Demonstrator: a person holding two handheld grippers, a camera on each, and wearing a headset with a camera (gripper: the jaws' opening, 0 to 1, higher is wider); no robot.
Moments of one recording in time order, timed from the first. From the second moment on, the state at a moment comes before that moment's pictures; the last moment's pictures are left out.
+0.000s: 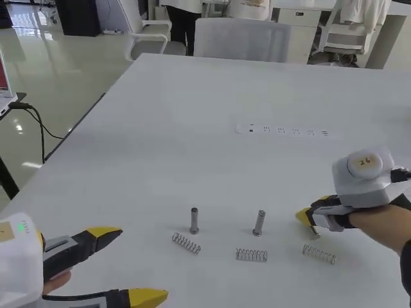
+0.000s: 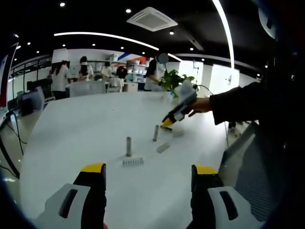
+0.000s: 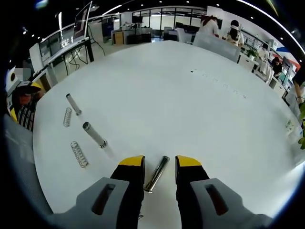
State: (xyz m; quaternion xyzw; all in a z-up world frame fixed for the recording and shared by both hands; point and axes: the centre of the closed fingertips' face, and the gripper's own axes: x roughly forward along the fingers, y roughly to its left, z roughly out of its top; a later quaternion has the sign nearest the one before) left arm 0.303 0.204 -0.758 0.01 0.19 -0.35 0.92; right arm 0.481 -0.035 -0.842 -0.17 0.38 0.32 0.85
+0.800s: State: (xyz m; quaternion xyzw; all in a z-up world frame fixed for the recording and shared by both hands) left arm 0.303 0.208 -0.763 0.00 0.20 -0.35 0.92; right arm 0.485 -0.042 -0.858 -0.15 0.43 0.28 0.85
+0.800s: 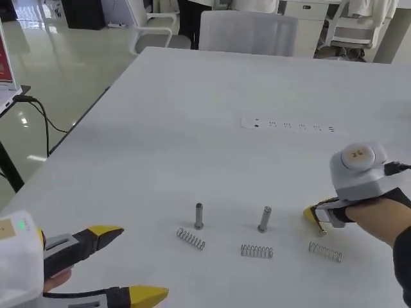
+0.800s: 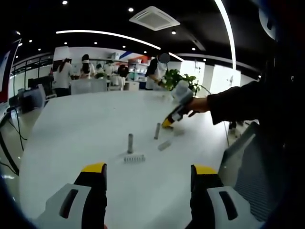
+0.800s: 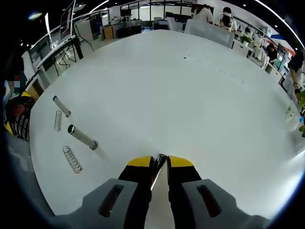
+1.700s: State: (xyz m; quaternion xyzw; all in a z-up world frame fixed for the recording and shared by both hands) left arm 0.304 0.209 -0.757 0.01 0.19 -0.35 0.92; right arm 0.471 -0.038 -0.845 -0.11 0.43 0.26 0.86
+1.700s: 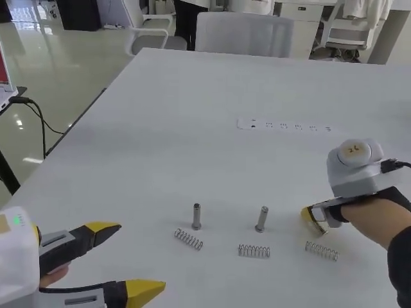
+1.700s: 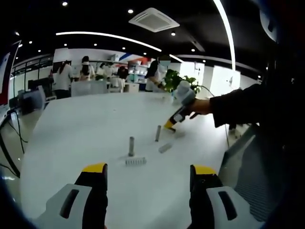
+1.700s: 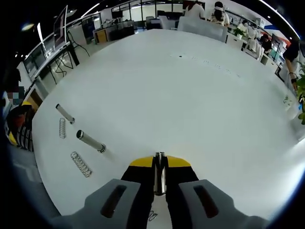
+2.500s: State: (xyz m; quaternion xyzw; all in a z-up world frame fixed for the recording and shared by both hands) left arm 0.300 0.202 -0.749 0.02 0.18 -0.36 0.91; right arm 0.455 -0.045 -0.819 -0.09 0.35 0.27 0.89
